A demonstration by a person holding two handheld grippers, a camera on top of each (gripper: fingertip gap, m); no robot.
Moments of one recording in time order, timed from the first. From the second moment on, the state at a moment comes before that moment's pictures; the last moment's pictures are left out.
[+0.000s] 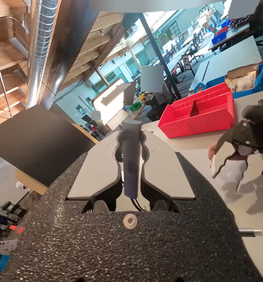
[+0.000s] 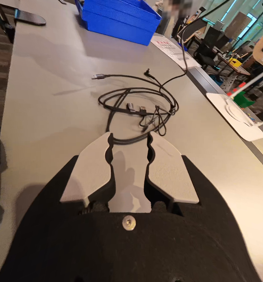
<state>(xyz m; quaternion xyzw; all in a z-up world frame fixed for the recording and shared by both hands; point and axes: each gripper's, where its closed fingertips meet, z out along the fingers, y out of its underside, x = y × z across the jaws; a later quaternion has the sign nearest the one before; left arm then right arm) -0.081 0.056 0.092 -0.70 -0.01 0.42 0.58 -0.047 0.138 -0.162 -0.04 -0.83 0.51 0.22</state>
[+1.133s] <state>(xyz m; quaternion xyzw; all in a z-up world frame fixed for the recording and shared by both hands) -0.089 -0.142 0.139 -0.65 -0.18 0.53 0.51 -0.129 0.268 -0.235 -0.27 -0.89 0.29 0.21</state>
